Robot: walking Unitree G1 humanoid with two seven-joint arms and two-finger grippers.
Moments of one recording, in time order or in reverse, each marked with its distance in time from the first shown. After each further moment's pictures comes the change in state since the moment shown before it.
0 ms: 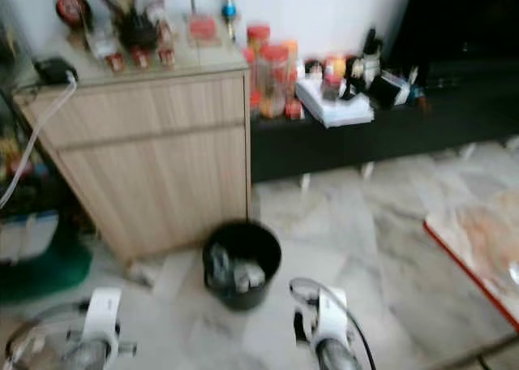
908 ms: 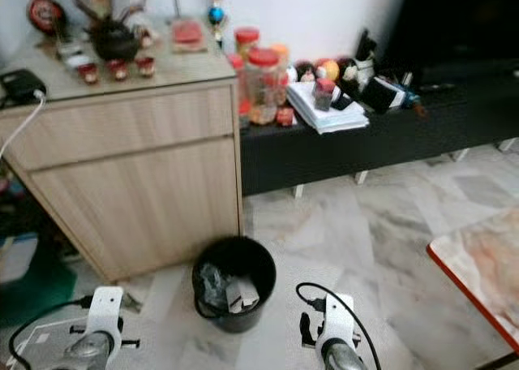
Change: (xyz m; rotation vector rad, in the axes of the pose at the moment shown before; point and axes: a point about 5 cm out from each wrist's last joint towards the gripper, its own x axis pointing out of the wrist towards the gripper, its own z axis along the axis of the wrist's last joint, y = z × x) left arm 0.001 0.001 0.003 -0.007 -0.012 0.009; right arm -0.001 -0.004 -0.003 0.020 0.016 -0.021
